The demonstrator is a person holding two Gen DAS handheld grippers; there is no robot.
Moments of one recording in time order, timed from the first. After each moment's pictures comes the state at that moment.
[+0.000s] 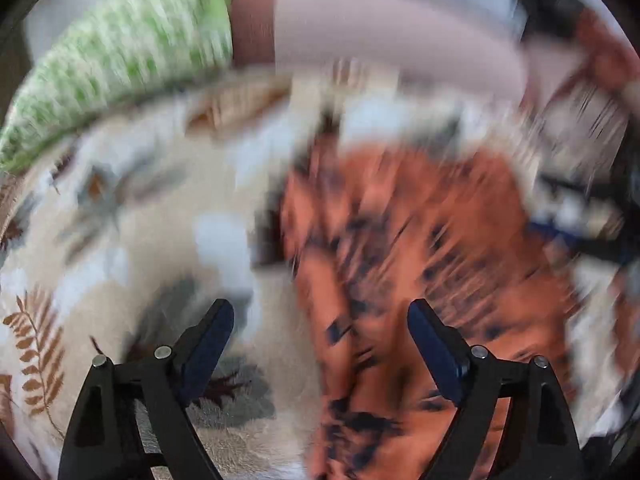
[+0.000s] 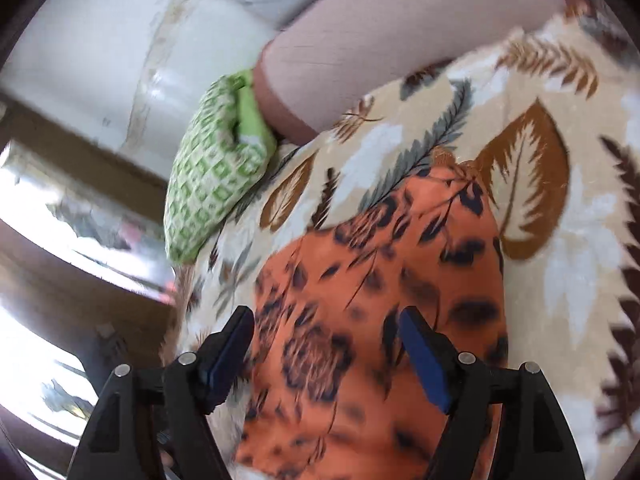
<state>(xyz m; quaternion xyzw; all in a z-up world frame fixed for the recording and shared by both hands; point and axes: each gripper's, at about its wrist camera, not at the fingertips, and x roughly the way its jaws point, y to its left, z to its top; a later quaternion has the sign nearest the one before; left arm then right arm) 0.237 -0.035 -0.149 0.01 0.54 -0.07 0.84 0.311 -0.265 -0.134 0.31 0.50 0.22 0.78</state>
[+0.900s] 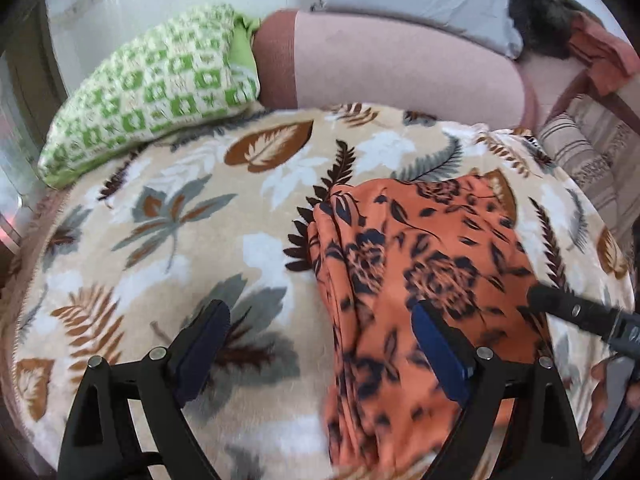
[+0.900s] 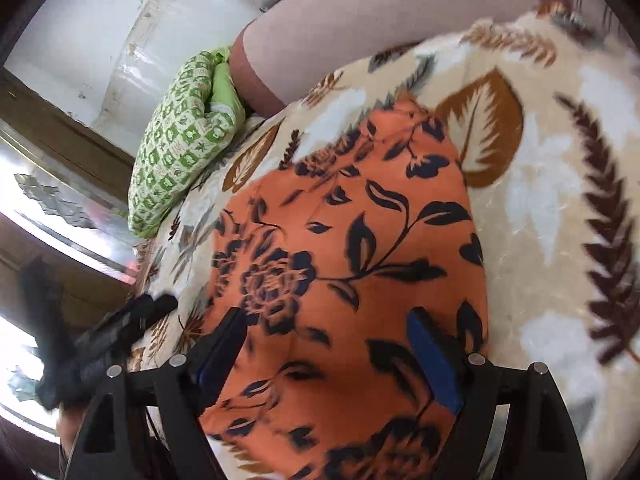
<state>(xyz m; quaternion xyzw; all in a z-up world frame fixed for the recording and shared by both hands) 0.177 -0.026 -0.067 0.01 0.46 -0.03 0.89 0.205 -0.242 -0.098 0.22 0.48 0.20 0.83</state>
